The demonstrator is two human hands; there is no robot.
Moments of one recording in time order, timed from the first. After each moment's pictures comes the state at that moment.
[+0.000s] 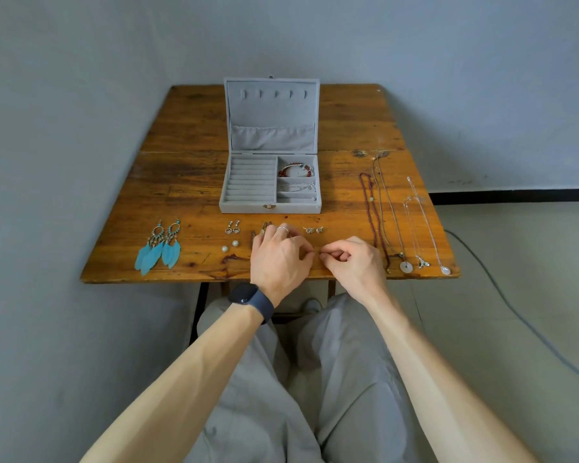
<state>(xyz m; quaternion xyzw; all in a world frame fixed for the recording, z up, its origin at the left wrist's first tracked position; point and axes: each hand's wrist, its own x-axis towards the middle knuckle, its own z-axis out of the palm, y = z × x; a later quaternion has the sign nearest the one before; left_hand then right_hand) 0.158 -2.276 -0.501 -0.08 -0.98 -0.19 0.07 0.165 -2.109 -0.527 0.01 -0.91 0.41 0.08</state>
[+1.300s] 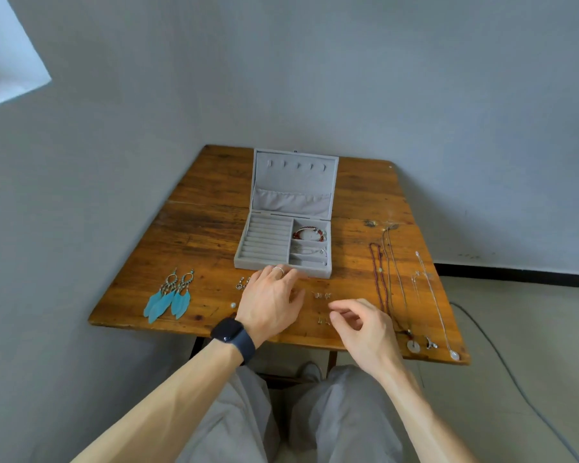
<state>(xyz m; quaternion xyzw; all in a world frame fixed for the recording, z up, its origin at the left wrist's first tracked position) 0.133 -2.308 -0.479 -0.12 -0.97 -0.16 0.12 0.165 -2.100 -0.509 0.07 -0.89 0.44 0.08</state>
